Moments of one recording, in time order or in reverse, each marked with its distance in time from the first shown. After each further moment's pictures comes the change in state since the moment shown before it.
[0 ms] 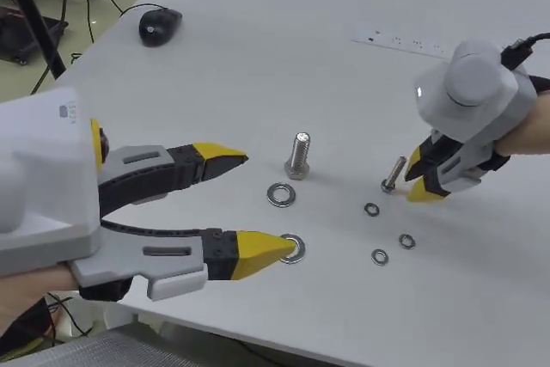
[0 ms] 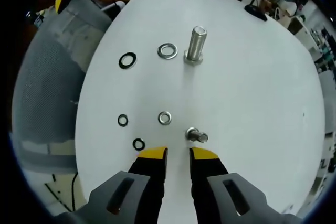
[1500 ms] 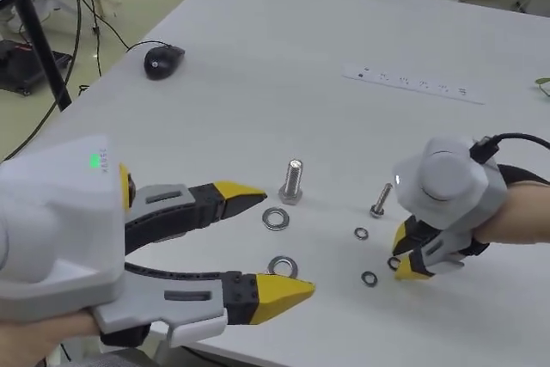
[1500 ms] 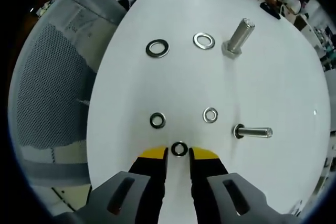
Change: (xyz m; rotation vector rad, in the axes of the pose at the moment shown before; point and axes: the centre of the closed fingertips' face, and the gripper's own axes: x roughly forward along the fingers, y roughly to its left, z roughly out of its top) left arm 0.003 -0.031 0.007 0.016 -0.024 -0.032; right arm 0.028 0.049 -0.009 0.002 0.028 0.031
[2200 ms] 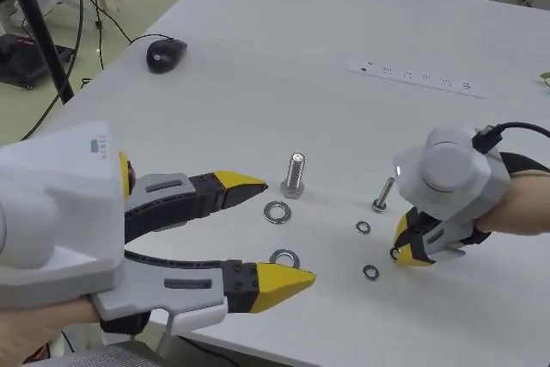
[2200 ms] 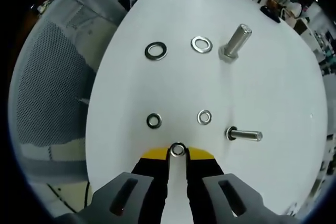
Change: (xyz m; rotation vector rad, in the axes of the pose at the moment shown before) left arm 0.000 0.000 0.003 0.008 -0.001 0.002; right arm -0.013 -0.008 0.003 -0.024 0.003 -0.021
